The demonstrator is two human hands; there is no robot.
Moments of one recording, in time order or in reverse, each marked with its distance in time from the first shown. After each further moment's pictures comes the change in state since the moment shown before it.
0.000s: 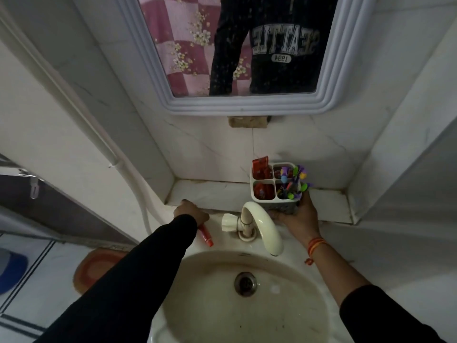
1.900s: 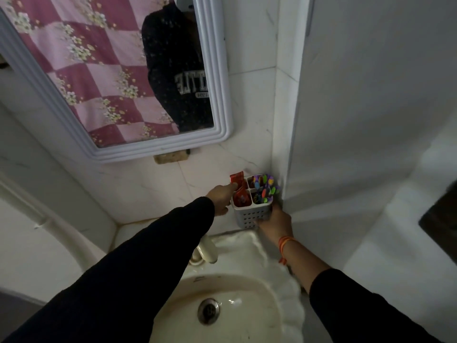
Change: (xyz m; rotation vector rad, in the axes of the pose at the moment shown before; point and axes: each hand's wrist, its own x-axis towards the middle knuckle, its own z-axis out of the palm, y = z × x) left_hand -0.151 0.208 0.019 -0.344 -0.487 0.453; right_hand -0.031 -0.022 -0.100 -0.329 0.221 0.190
